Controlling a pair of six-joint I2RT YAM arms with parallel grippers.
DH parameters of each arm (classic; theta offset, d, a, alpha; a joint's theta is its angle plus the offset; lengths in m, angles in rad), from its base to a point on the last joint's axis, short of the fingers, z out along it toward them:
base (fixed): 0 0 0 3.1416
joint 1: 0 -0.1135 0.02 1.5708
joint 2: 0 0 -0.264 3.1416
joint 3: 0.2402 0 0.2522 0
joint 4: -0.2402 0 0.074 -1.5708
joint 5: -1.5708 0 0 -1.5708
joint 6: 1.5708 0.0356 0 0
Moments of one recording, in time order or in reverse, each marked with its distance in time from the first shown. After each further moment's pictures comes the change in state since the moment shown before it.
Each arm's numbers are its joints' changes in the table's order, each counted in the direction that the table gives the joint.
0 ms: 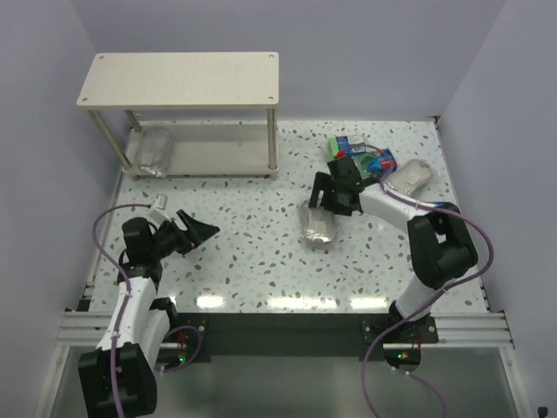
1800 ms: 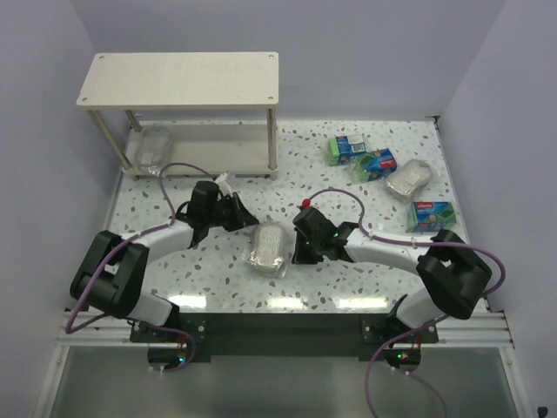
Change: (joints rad) left arm 0.597 0.669 0.343 0.153 0.391 -0.018; right arm -0.481 -0.233 -0.330 0.029 0.001 0.329
